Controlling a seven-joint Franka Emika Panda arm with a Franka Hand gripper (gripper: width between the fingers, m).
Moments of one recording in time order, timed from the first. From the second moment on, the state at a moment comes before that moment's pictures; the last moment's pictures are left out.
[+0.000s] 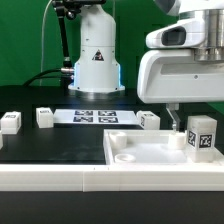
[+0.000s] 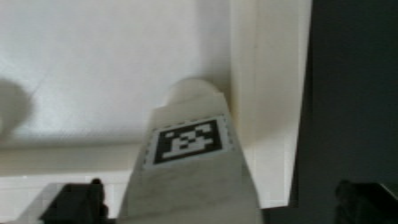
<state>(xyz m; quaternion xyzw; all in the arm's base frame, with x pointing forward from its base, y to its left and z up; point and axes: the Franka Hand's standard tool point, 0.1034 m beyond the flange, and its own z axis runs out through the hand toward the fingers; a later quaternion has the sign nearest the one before) 0.624 0.125 0.073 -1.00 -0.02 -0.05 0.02</state>
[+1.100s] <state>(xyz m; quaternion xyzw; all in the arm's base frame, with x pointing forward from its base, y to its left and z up) 0.623 0.121 0.071 -0.98 0.17 -0.06 0.02</state>
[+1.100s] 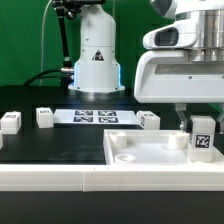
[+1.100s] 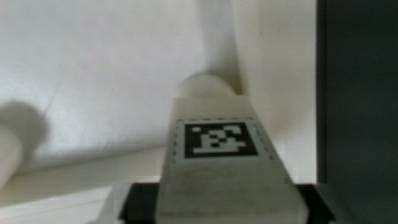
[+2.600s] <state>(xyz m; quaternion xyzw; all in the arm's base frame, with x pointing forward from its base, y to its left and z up) 0.621 0.116 0.071 -0.84 0.54 -0.04 0.05</state>
